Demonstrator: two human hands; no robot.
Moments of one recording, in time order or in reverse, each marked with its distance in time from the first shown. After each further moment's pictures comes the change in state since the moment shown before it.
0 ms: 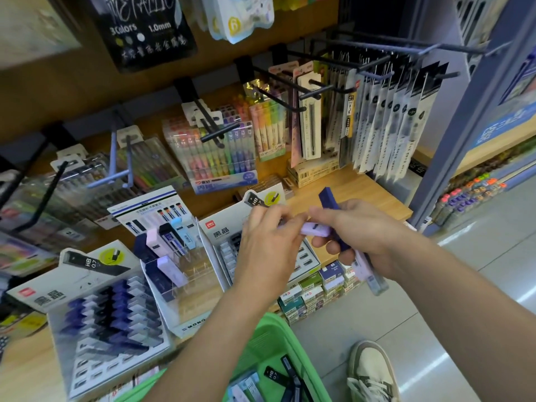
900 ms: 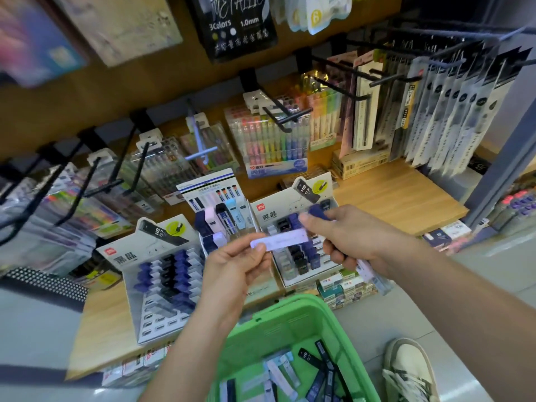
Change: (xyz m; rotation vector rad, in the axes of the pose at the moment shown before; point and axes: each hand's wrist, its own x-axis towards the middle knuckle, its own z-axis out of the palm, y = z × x) left_hand -0.078 -0.046 -0.087 -1.241 0.163 -1.113; right_hand -0.003 0.005 0.065 -0.196 -0.190 -0.072
